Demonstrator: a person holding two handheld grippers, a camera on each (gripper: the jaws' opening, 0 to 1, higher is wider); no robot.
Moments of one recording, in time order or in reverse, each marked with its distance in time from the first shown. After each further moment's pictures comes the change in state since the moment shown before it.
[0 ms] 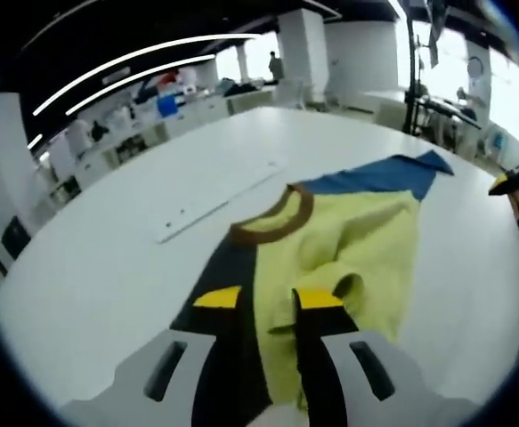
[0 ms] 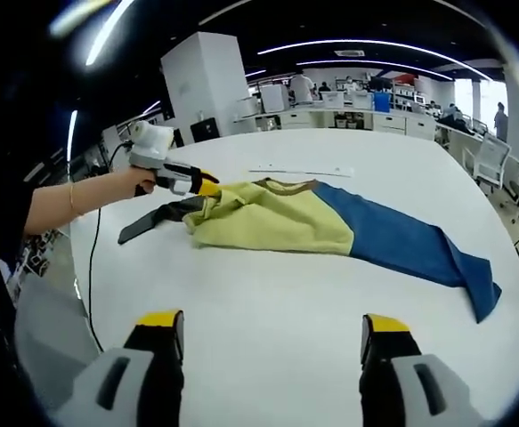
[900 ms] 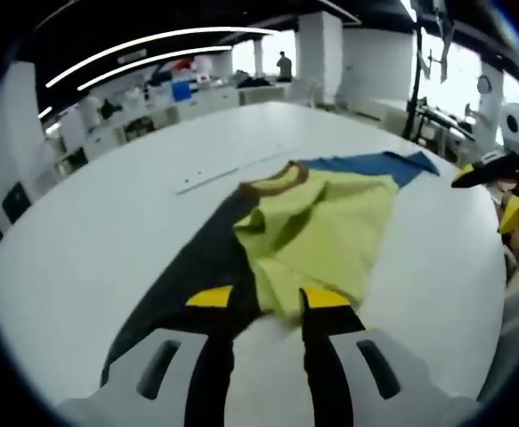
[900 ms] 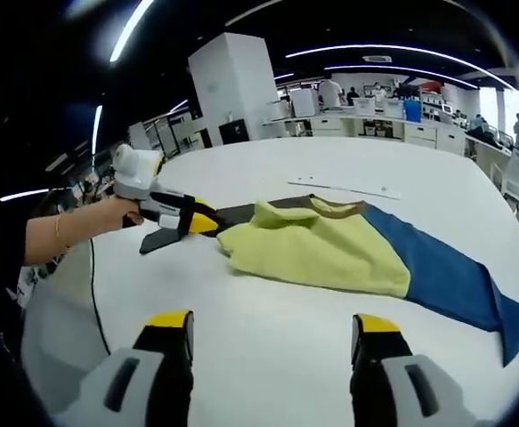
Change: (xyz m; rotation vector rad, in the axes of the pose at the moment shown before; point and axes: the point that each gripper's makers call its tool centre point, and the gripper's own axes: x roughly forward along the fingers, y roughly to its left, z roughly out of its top) left arm -0.052 -0.007 -0.058 -0.131 0.036 -0.008; right arm 0.047 0.055 0.038 -0.072 -0.004 0.132
